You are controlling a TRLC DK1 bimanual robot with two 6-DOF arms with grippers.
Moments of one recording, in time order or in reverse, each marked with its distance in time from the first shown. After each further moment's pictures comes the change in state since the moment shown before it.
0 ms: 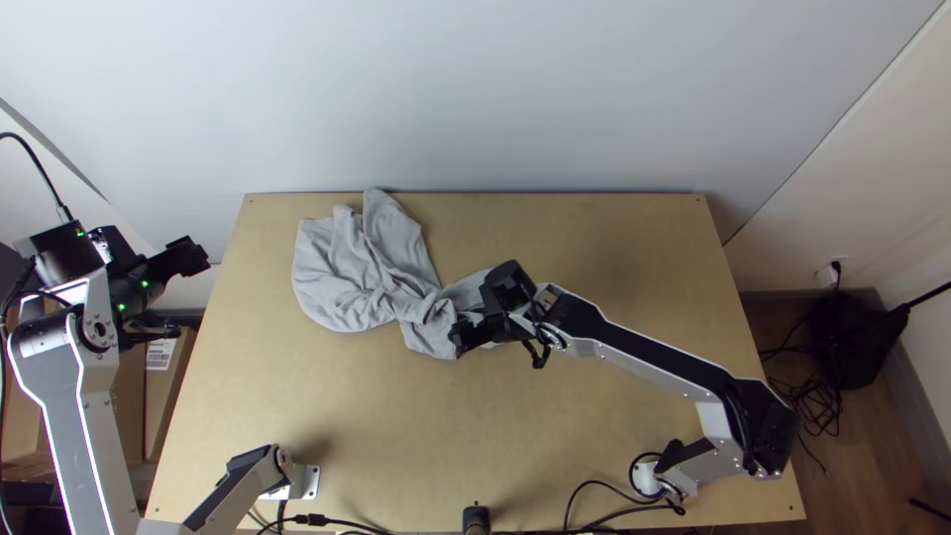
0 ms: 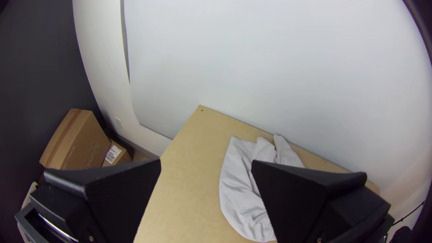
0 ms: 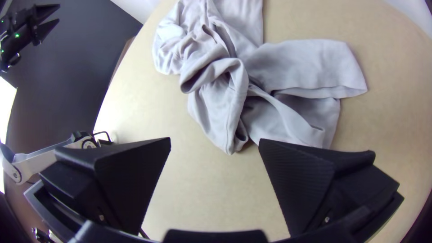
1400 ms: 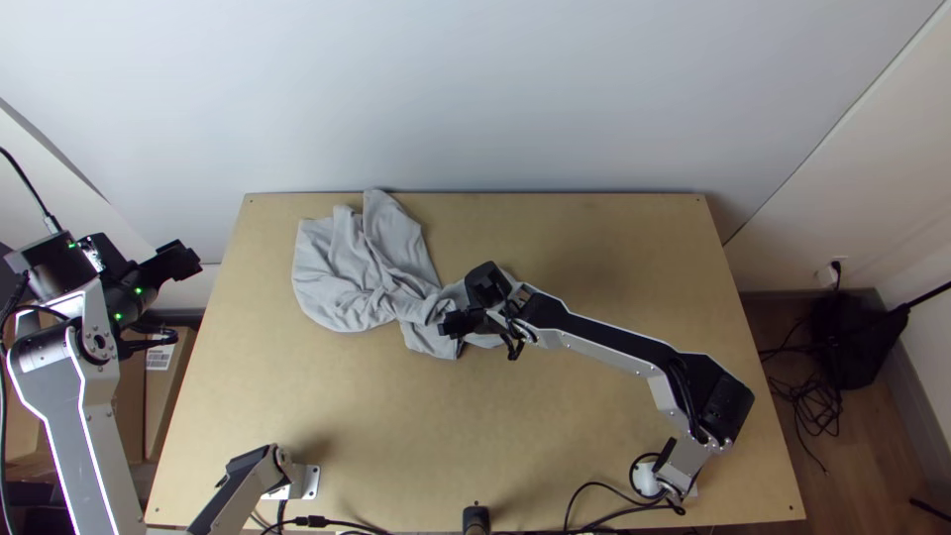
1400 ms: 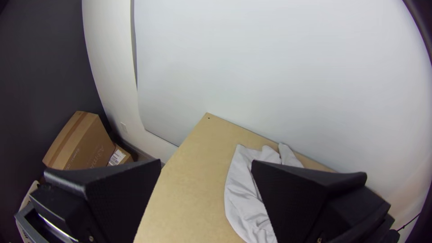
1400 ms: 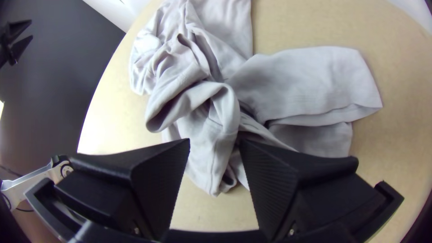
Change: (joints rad) left arm 0.037 -0.042 -0.039 0.045 -0.007 0.001; right arm -0.001 0.180 0.046 0.162 0.091 0.030
